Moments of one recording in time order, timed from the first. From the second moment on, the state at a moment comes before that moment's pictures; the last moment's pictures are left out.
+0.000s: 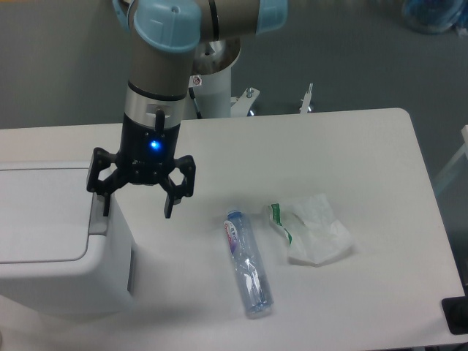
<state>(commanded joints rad) 2.25 -1.74 -1.56 -0.96 1.21 -0.02</state>
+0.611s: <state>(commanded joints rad) 2.25 -1.75 -1.57 -0.95 1.21 -0.02</state>
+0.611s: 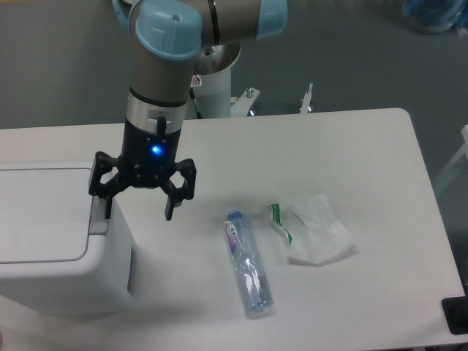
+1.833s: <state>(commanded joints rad) 2.38 -1.74 -1.44 -0.97 1.46 0.15</state>
